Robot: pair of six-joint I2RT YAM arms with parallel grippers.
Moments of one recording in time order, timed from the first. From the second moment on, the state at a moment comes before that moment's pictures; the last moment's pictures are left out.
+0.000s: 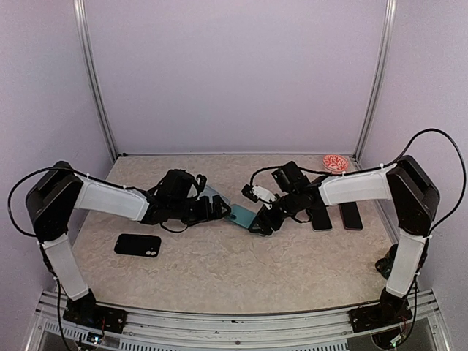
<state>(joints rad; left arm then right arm) -0.72 1.79 0.97 0.16 0.15 -0.67 0.71 1.88 1.18 -0.19 -0.32 -0.25</state>
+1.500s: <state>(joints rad) -0.65 2.00 0.90 0.79 0.58 -1.15 0.72 1.84 1.13 -0.15 -0.36 -0.27</state>
